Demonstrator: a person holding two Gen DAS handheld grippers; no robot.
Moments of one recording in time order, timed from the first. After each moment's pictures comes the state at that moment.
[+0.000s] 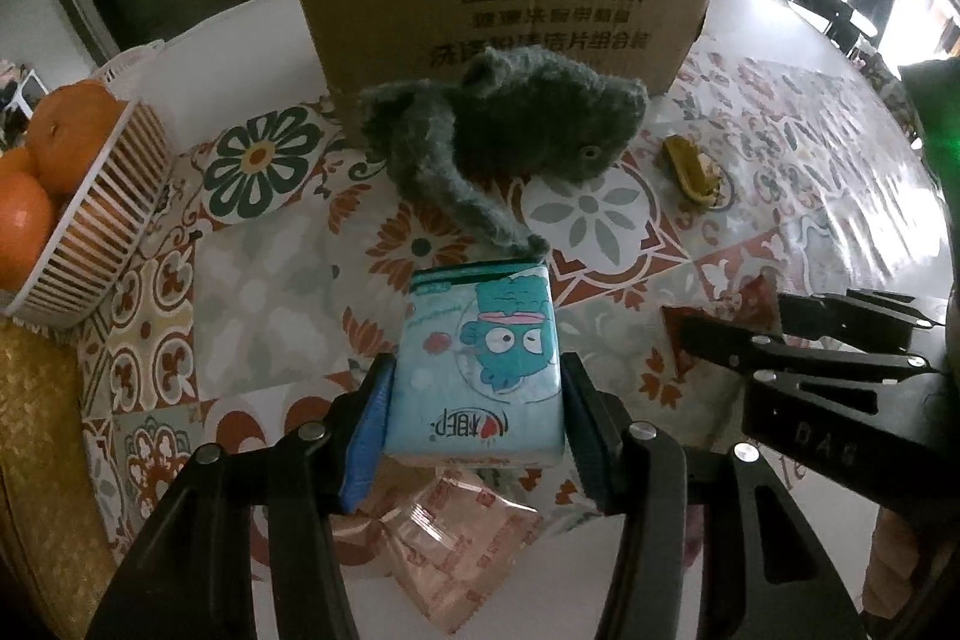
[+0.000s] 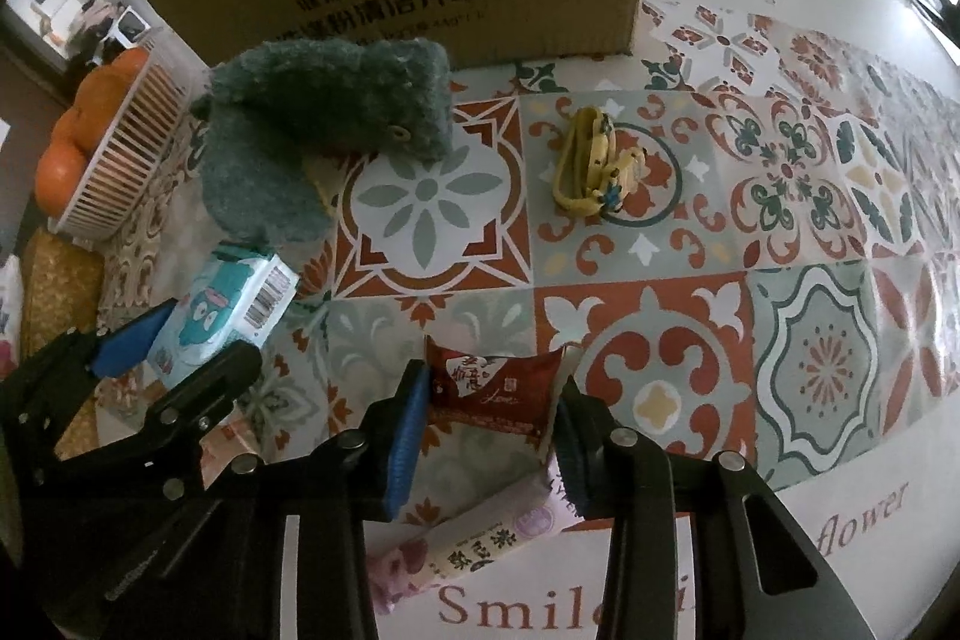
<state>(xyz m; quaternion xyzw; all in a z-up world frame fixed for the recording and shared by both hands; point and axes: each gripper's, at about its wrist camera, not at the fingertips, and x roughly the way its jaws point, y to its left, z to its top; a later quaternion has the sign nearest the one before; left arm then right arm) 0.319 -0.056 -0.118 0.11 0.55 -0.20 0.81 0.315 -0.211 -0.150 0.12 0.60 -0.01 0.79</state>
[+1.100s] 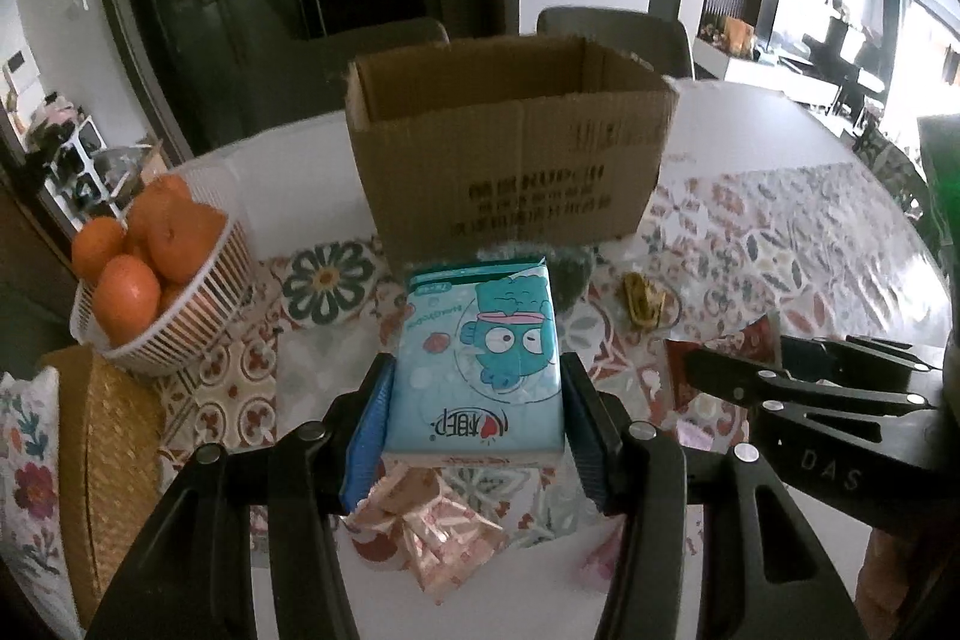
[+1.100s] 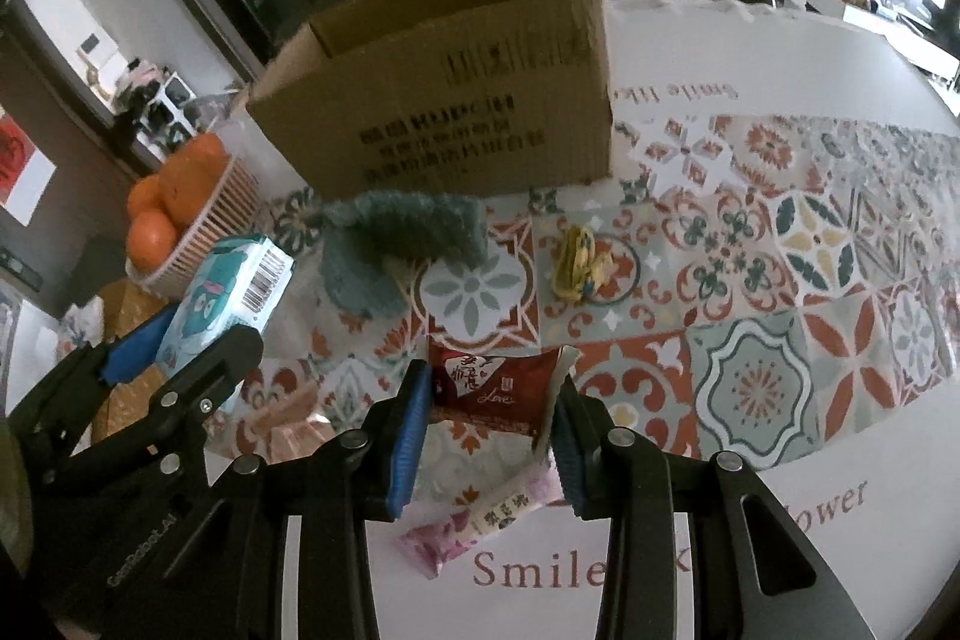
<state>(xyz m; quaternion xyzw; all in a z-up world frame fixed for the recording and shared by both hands) 0.290 -0.067 -0.026 0.10 0.44 -0.16 0.88 0.277 -0.220 -0.053 0.15 0.51 0.00 0.85</state>
